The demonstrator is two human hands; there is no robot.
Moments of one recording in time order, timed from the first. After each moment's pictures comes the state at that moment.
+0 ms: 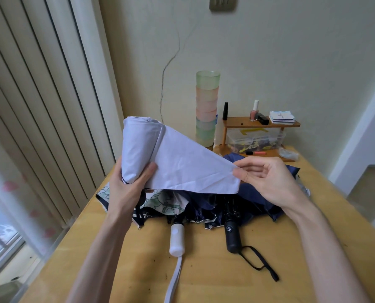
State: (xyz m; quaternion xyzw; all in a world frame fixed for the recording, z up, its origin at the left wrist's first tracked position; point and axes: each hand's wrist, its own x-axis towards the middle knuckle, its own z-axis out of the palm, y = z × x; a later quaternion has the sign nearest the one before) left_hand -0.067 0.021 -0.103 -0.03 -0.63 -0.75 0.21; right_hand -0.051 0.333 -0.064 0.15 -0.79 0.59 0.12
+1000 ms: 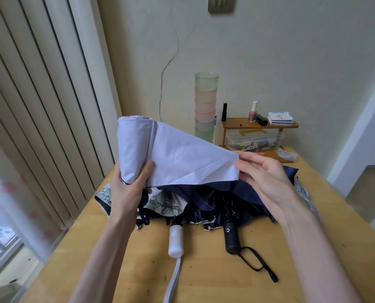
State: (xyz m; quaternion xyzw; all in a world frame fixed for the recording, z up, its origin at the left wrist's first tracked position) left_hand -0.069 0.031 -0.104 0.00 -0.61 -0.77 0.22; right_hand -0.054 0.318 -0.064 0.04 -0.64 0.76 0.09
